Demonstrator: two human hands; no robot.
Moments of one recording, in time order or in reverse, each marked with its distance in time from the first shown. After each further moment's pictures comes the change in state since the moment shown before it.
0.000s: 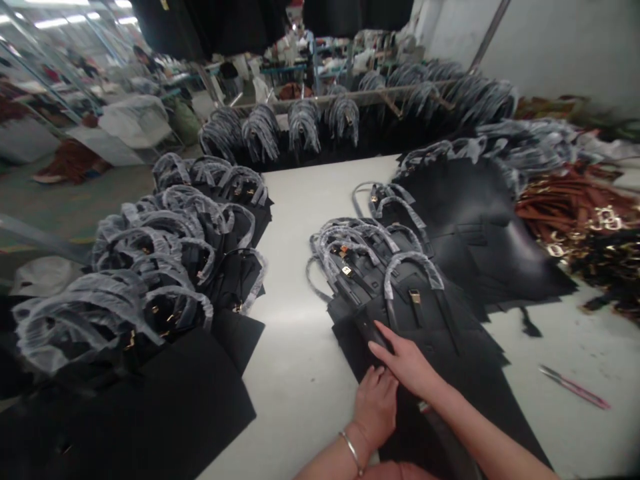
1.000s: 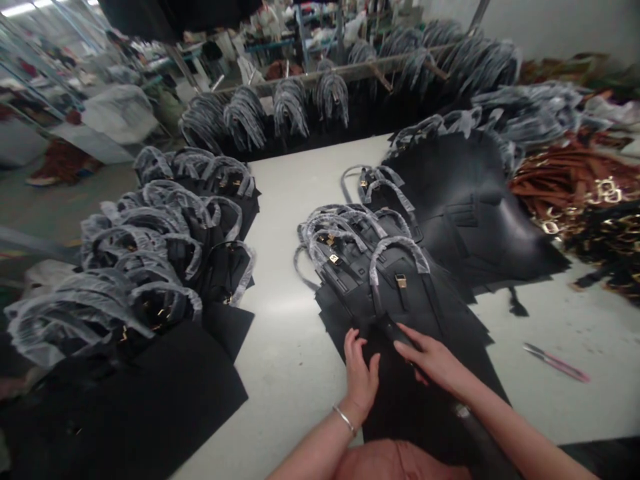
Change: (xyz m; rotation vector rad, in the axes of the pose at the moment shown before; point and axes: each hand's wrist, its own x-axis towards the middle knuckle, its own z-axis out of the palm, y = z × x) left_hand 0.021 0.007 0.013 -0.232 0.243 -0.472; right_hand -0.030 0.068 -0.039 0.247 -0.062 0.261
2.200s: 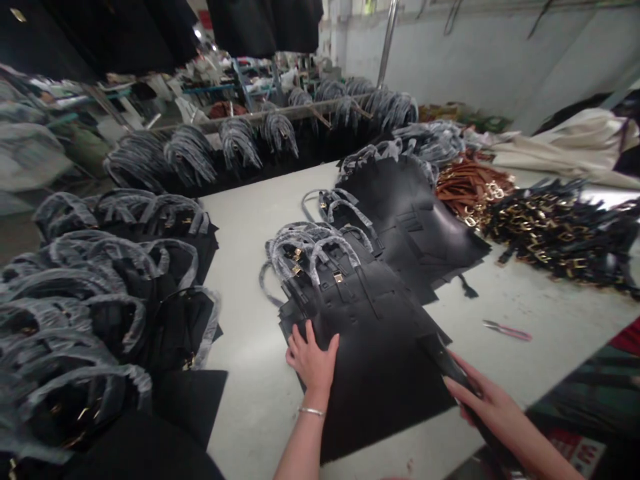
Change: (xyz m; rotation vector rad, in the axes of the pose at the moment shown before) left_hand 0.106 -0.021 -0.055 0.734 0.085 -0.019; right_hand -0.074 0.076 -0.007 0.276 0.431 0.116
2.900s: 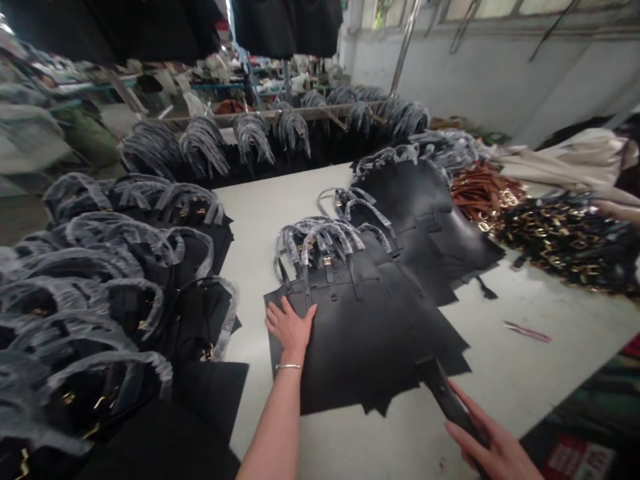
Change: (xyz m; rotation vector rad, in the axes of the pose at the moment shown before) left_hand 0.100 -0.090 0.013 -0.001 0.006 -0.125; right_hand -0.051 0.018 0.085 -0.101 0.147 -0.139
